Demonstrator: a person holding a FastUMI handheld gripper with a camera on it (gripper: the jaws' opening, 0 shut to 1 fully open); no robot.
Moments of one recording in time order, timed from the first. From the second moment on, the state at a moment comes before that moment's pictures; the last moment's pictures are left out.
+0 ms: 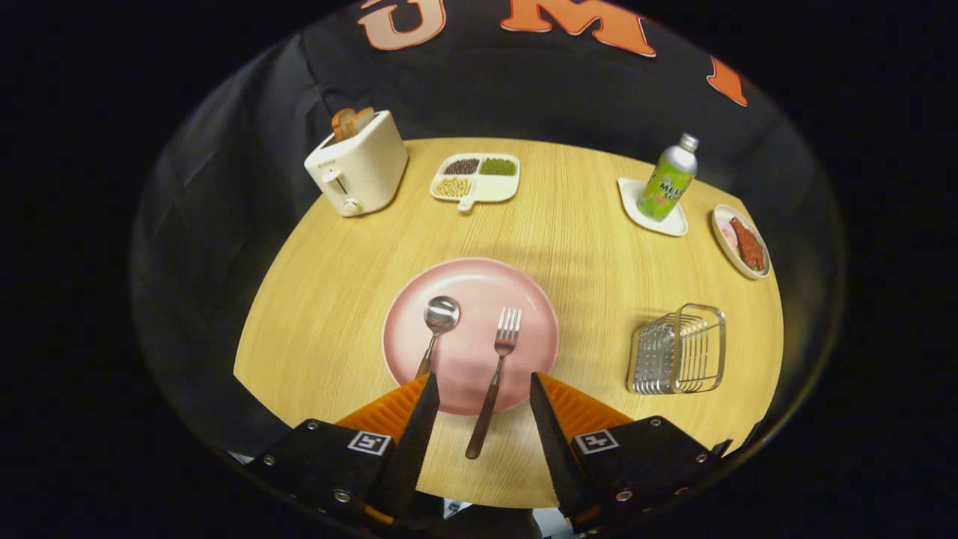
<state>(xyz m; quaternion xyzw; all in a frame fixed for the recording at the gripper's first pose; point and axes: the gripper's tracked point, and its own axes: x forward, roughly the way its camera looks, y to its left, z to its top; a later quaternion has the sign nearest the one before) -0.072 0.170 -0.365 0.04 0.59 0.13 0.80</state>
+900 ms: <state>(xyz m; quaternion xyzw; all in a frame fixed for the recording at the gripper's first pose) -0.083 0.181 -0.451 0.02 0.67 0.08 0.74</state>
